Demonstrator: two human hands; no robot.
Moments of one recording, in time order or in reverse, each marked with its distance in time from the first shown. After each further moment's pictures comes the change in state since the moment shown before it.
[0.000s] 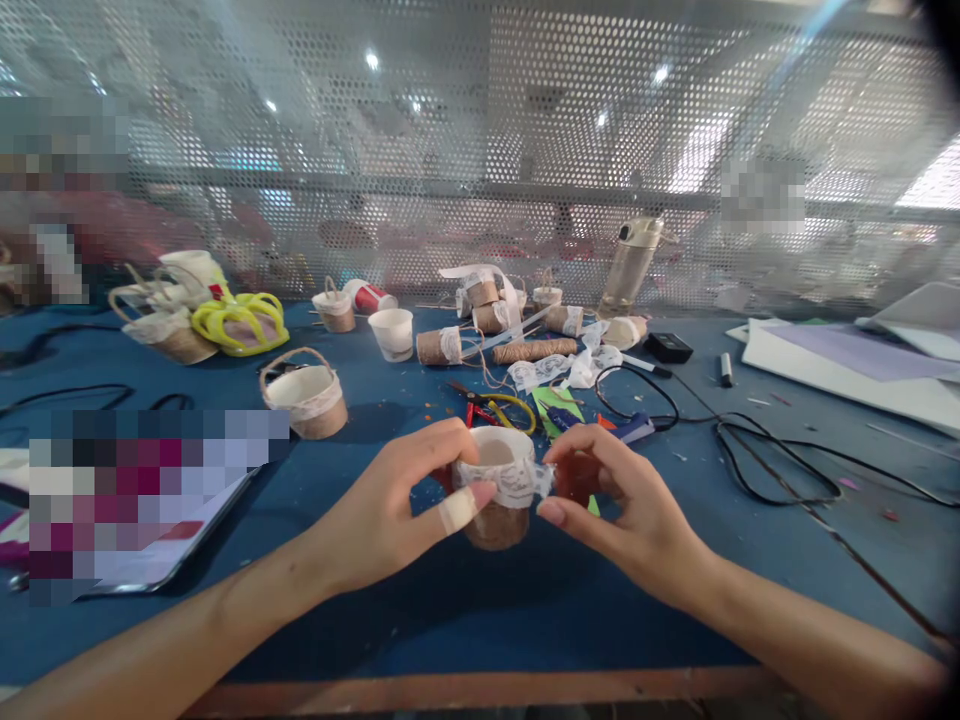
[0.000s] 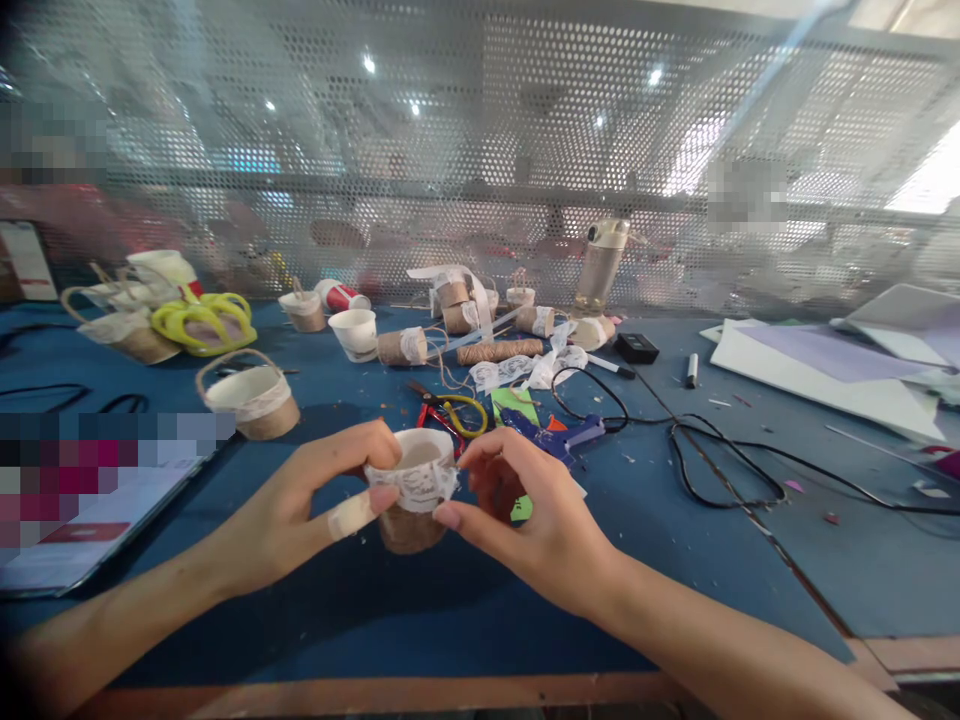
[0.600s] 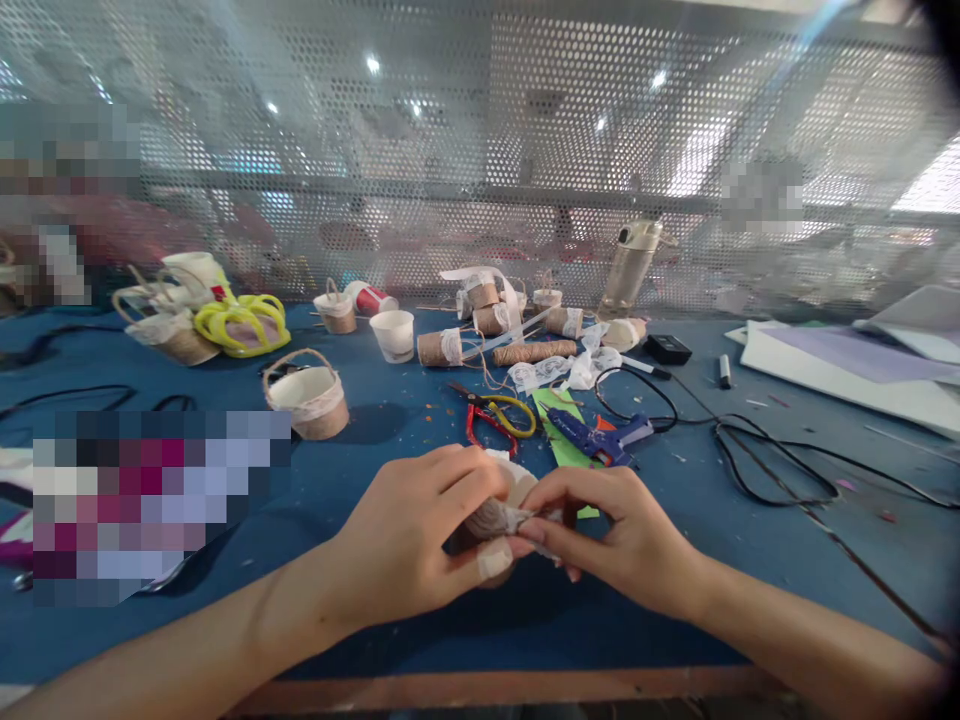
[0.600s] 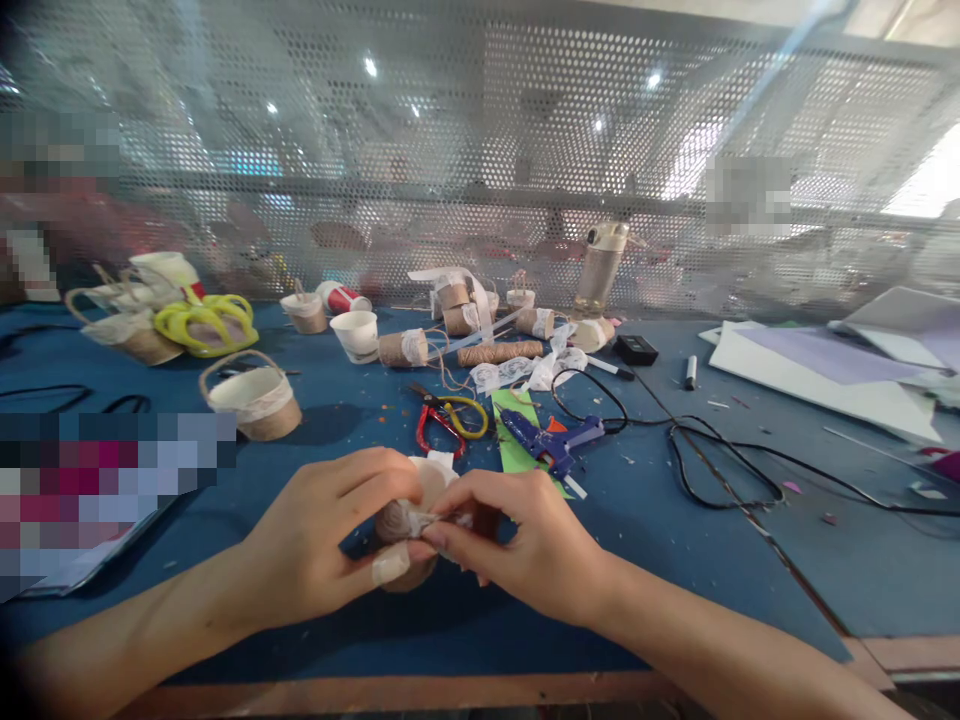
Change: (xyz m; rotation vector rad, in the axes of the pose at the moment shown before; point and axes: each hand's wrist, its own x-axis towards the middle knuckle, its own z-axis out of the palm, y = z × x) left_hand -0.009 -0.002 0.019 0.385 0.038 0.238; right_hand 0.000 -0.004 0.006 0.023 -0.195 0.024
